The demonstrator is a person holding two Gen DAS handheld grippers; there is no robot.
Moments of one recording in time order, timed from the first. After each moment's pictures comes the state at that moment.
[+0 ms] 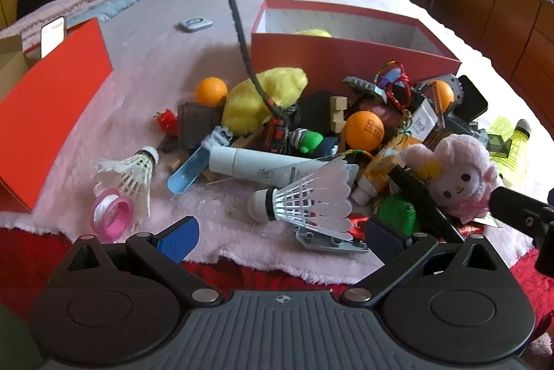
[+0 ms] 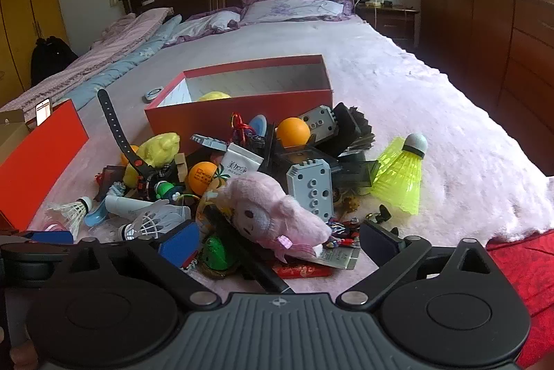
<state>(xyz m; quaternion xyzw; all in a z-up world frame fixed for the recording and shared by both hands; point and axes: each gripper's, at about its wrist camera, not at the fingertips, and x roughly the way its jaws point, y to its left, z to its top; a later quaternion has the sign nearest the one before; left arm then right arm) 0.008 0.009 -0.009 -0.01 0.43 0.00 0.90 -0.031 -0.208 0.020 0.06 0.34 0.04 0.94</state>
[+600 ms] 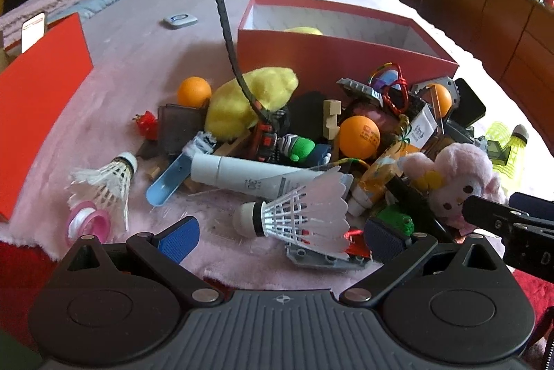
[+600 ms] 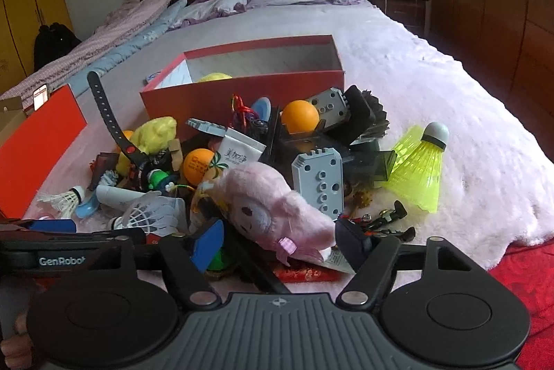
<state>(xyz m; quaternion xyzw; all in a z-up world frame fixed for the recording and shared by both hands) 0.029 0.010 -0.022 -0.02 0.43 -0.02 0.90 -0.003 -0.205 0.001 0.05 0.37 0.05 0.93</state>
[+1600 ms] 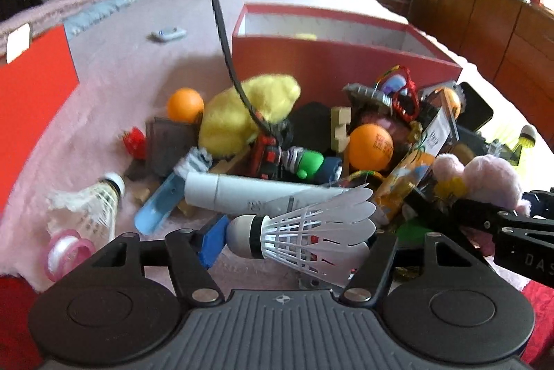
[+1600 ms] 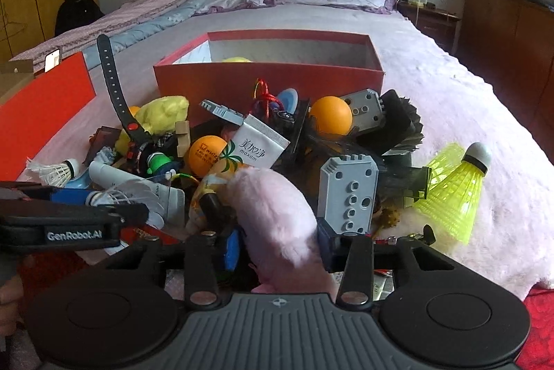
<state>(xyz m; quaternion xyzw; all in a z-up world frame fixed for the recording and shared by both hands) 0.040 0.018 -0.038 -0.01 0.39 -0.05 0.92 0.021 -0.187 -0.022 0.00 0.36 0.09 0.93</state>
